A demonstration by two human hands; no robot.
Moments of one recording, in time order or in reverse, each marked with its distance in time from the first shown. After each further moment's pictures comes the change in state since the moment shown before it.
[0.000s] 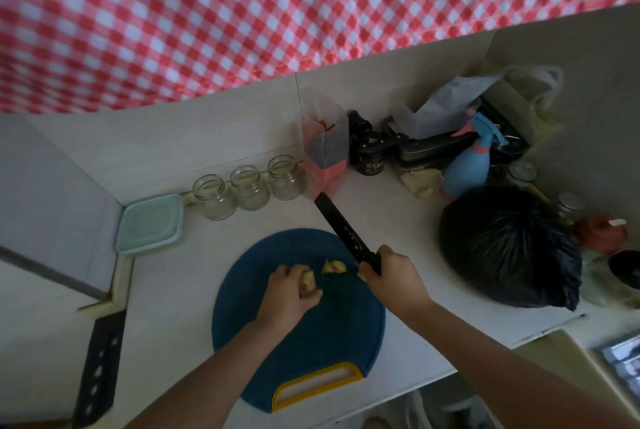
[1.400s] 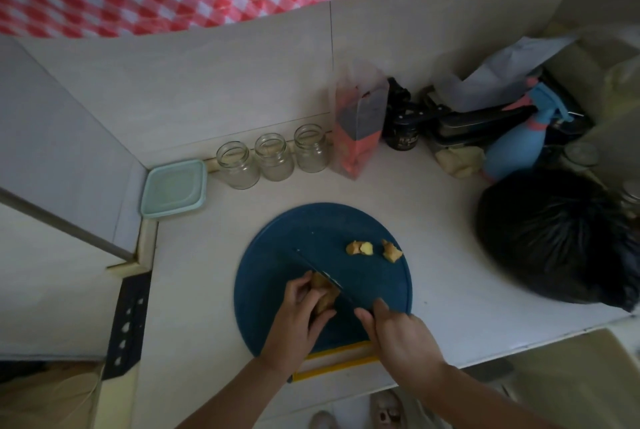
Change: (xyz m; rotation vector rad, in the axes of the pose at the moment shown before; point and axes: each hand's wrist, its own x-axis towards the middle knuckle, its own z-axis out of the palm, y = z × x) left_hand -0.074 -0.034 0.023 -0.135 0.246 0.334; right_hand -0.079 -0.003 0.050 -0.292 -0.247 -0.241
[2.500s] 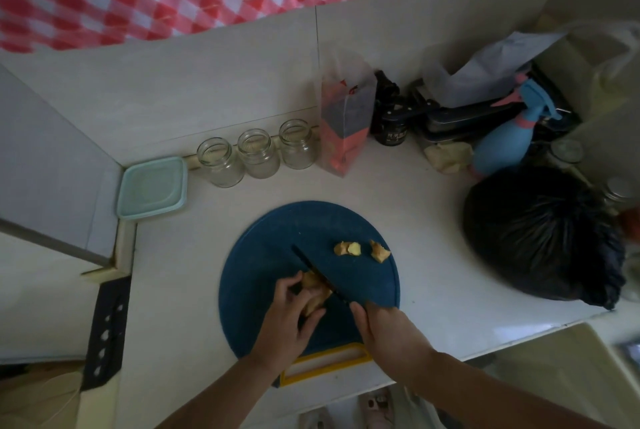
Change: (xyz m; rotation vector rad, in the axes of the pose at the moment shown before) left_hand 0.005 -0.012 0.008 -0.008 -0.064 -0.029; right_hand 0.013 0.008 -0.004 0.181 -0.127 0.082
